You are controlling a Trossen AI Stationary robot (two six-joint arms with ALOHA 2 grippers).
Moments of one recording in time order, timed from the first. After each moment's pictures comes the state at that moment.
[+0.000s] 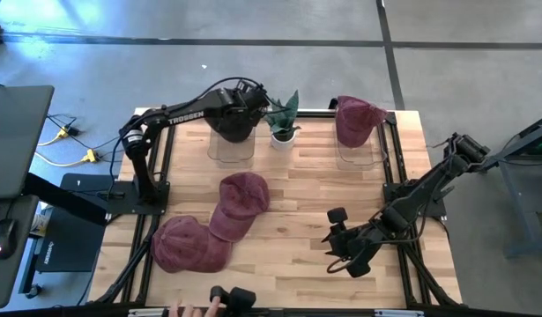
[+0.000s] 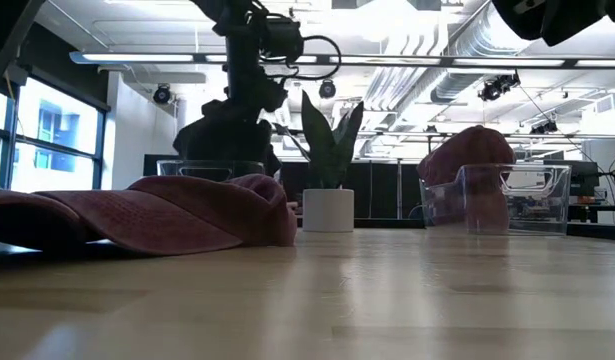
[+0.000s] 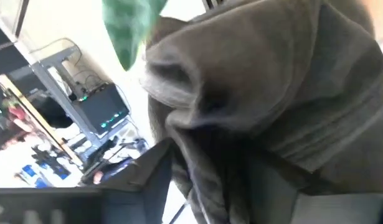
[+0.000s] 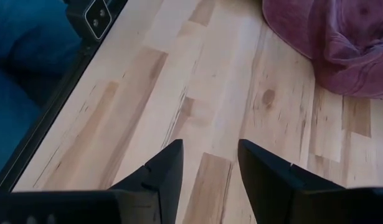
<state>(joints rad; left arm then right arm) 0.48 1.81 1.67 -1.02 -0.71 1.02 0.70 1.35 0.93 -0.45 0.31 0.26</state>
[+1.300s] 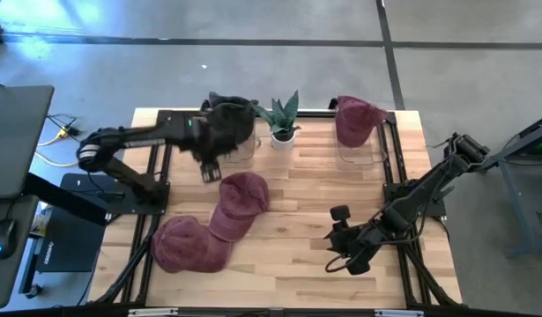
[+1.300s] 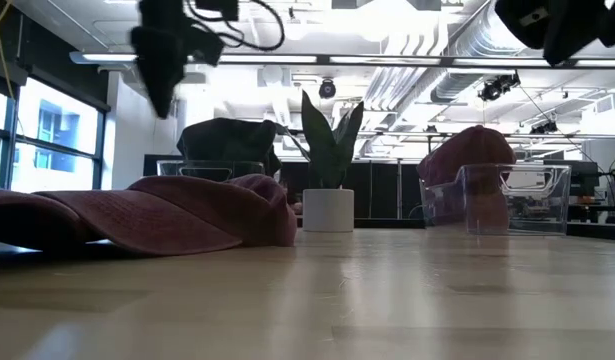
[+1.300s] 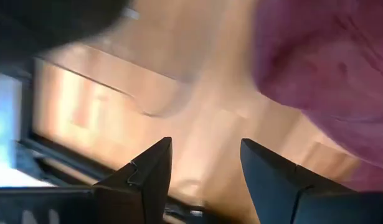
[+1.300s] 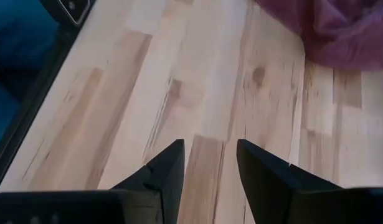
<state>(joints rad) 0.19 1.43 1.33 -1.39 -0.22 -0.15 0.70 1.35 0.93 -0.52 0.33 0.34</state>
